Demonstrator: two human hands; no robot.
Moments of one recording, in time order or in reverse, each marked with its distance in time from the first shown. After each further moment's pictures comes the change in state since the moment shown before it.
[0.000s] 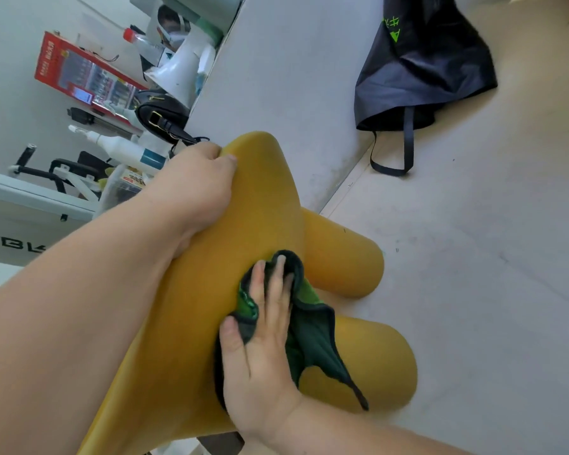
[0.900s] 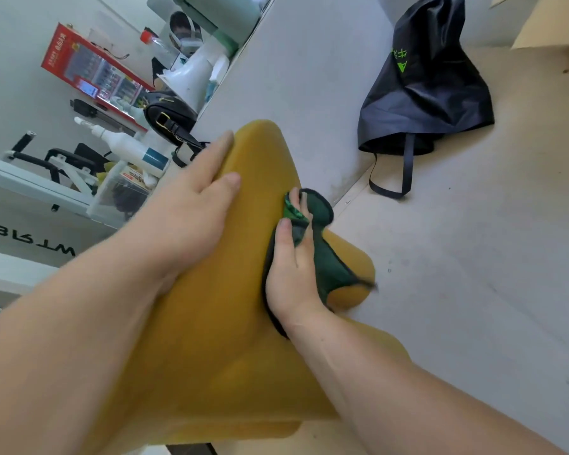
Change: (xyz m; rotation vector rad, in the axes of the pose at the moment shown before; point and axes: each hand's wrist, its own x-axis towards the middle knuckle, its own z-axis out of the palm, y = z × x) left_hand -0.031 -0.015 -0.007 -0.238 -0.003 0.142; right_hand 0.113 -0.001 -0.039 0.189 0.201 0.054
